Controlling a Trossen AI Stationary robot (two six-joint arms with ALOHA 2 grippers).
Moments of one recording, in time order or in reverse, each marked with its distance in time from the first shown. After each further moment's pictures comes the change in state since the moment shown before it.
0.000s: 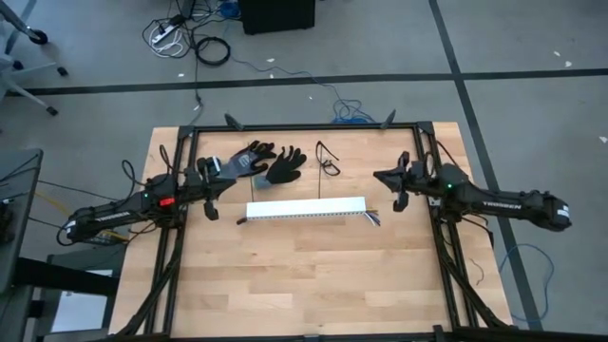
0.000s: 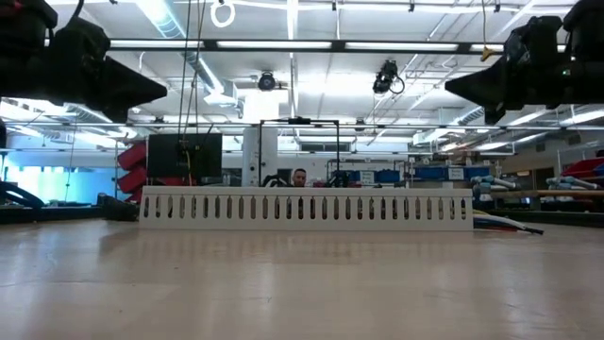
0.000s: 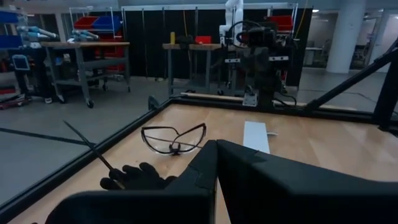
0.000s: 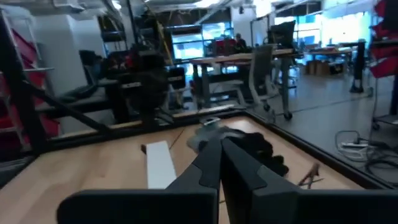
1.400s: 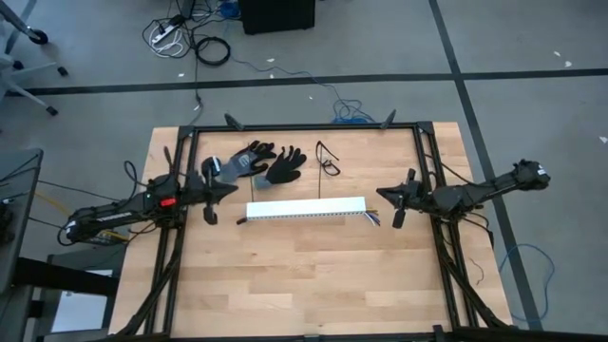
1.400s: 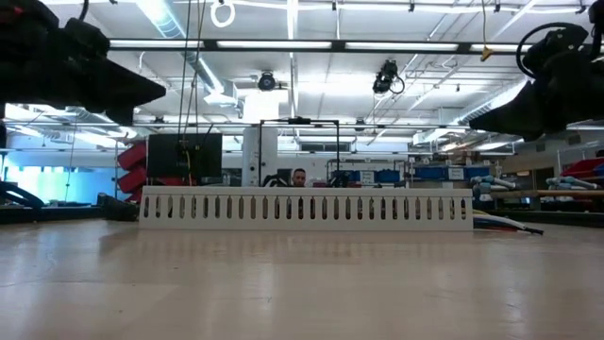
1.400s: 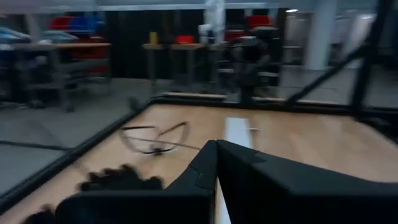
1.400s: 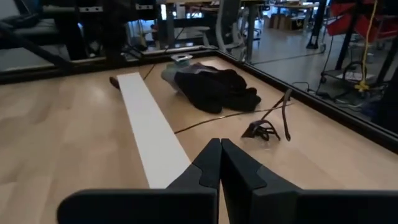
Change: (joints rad) left arm 0.000 0.000 -0.032 0.039 0.075 0.017; right arm 0.593 -0.148 -0.002 -0.443 0.748 0.007
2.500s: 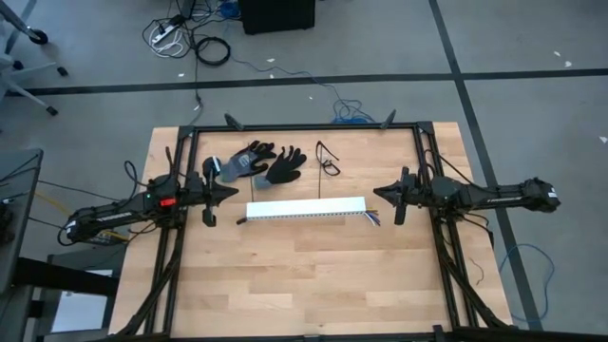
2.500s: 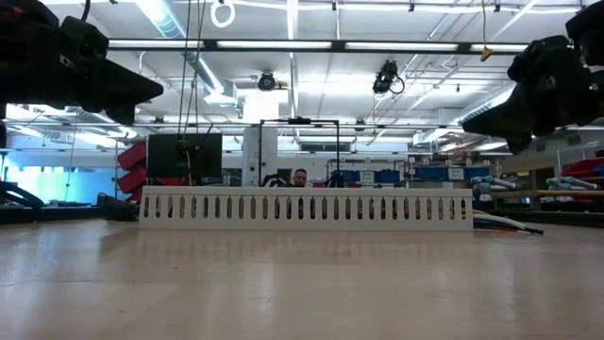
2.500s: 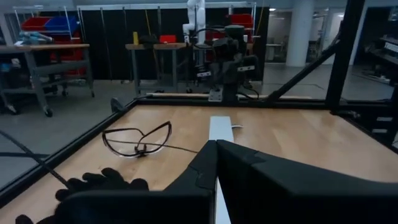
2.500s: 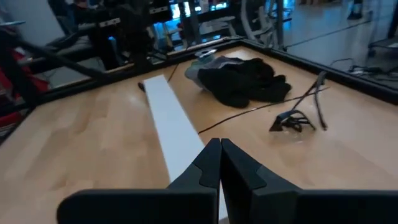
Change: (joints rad) left arm 0.001 0.000 -0.001 -0.009 0.091 0.010; right arm -0.298 -0.026 0.000 -0.016 -0.425 0.111
